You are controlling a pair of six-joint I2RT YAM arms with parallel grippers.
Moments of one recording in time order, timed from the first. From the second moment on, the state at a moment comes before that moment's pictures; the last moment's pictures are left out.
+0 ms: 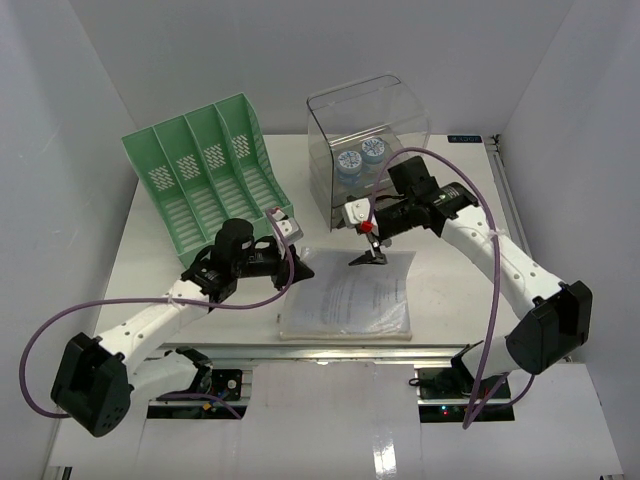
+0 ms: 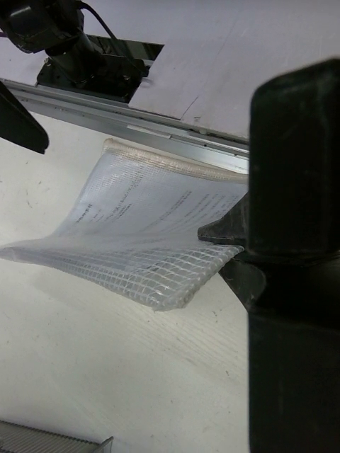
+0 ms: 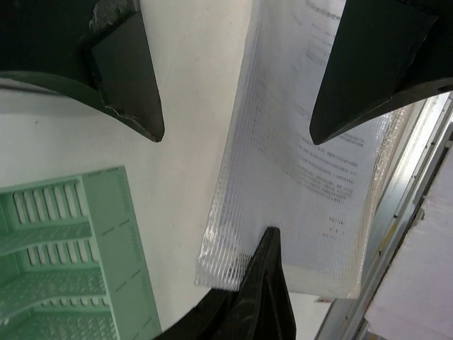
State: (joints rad) left arm -0.57 1.08 0.65 0.02 0.69 0.01; right arm 0.57 1.43 1.36 -0.88 -0.96 -1.21
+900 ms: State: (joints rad) left arm -0.57 0.87 0.73 -0.28 0.64 0.13; right arm 0.81 1.67 1.42 -0.94 -0.72 -1.09
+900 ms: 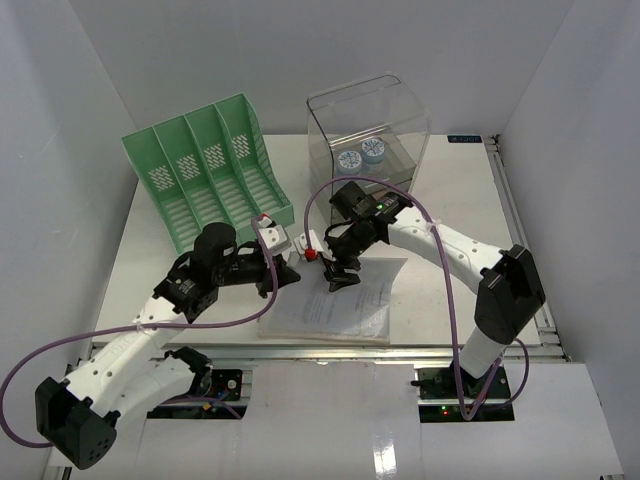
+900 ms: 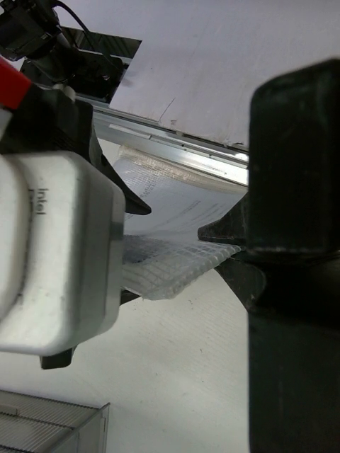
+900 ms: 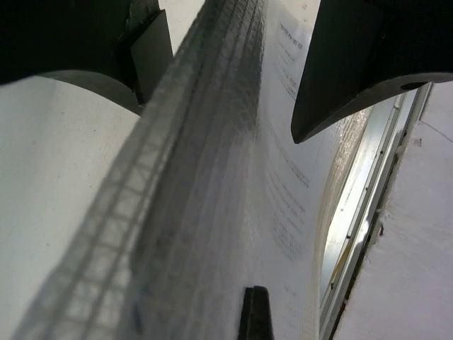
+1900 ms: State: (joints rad) left arm -0.57 0.63 0.85 -0.29 0.40 0.07; right arm 0.82 1.68 1.62 -1.10 -0.77 -1.08
